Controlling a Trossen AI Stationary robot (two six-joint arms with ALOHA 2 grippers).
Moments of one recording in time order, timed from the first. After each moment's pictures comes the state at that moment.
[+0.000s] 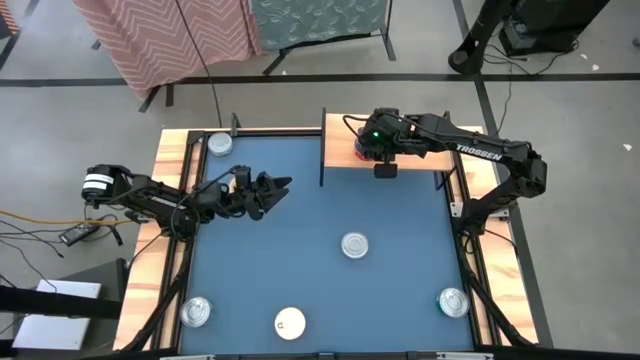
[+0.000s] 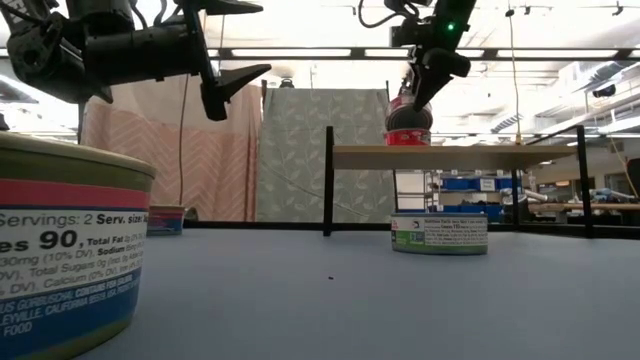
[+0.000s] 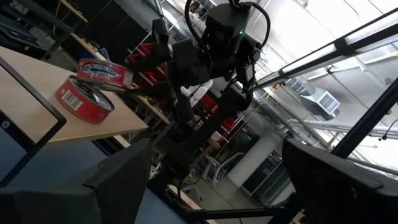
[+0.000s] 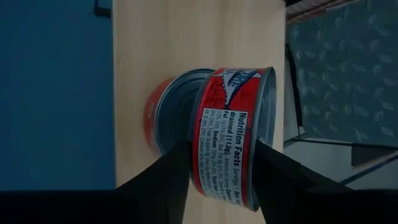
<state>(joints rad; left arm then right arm) 0.04 1.29 0.29 1.34 -0.18 -0.73 -0.36 1.50 1.46 -1.04 0.35 -0.47</state>
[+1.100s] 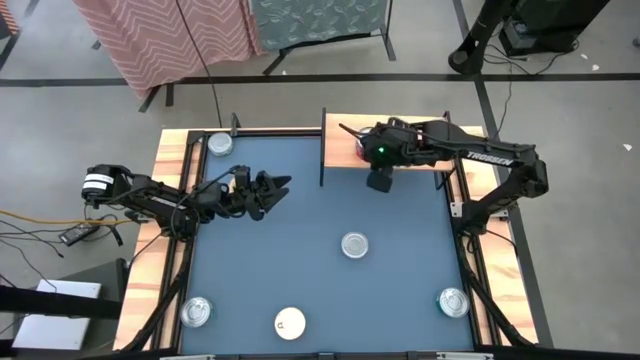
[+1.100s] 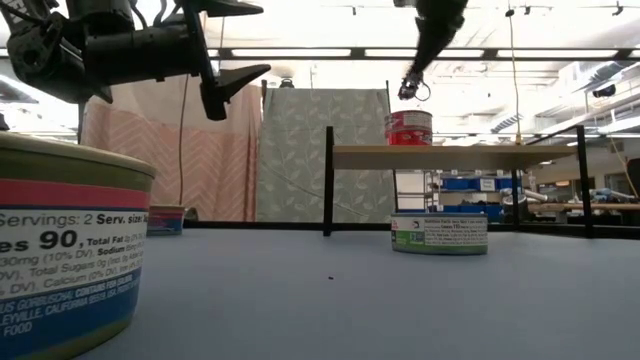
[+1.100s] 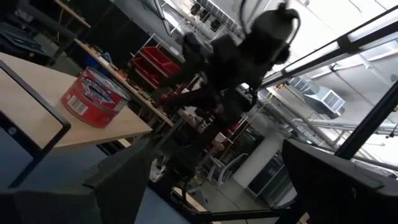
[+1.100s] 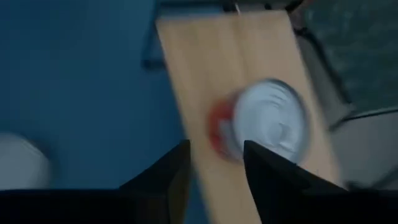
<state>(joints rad) 0.04 1.29 0.29 1.34 -0.20 -0.70 -0.18 1.49 1.62 -1.19 0.35 0.05</state>
